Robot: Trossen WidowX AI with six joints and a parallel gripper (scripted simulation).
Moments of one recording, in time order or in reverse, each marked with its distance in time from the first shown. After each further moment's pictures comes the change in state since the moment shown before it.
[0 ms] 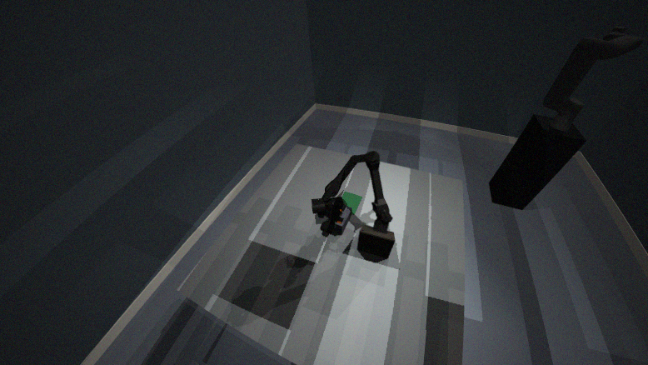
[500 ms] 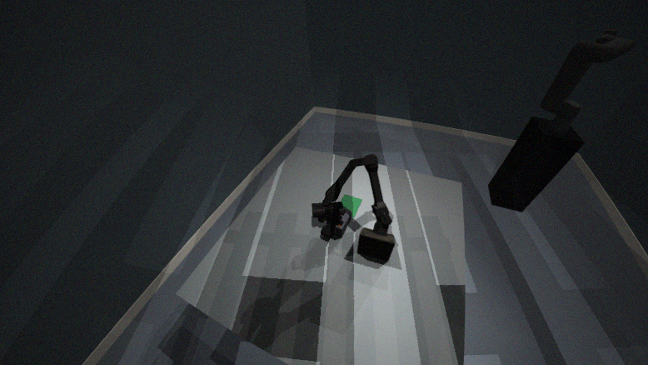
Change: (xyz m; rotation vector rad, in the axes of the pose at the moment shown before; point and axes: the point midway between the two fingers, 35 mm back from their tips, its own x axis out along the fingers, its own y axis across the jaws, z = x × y) arm 0.013 0.000 -0.002 -0.004 0.003 -0.004
